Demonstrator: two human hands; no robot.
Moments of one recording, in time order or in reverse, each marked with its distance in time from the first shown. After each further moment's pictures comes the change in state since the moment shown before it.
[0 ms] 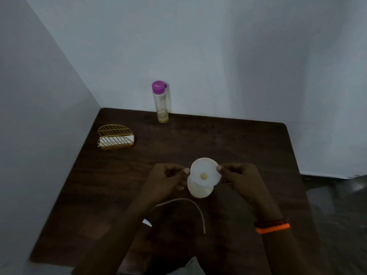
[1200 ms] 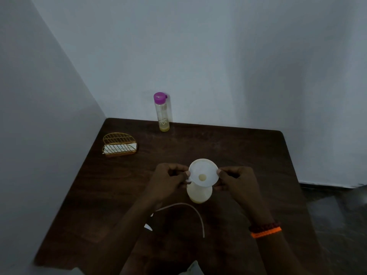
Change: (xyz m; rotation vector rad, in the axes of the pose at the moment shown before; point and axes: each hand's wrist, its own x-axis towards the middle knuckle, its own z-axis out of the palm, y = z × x) left_hand -0.014 0.027 0.012 -0.057 0.026 0.025; right_hand -0.013 0.001 0.005 0.096 0.098 -0.068
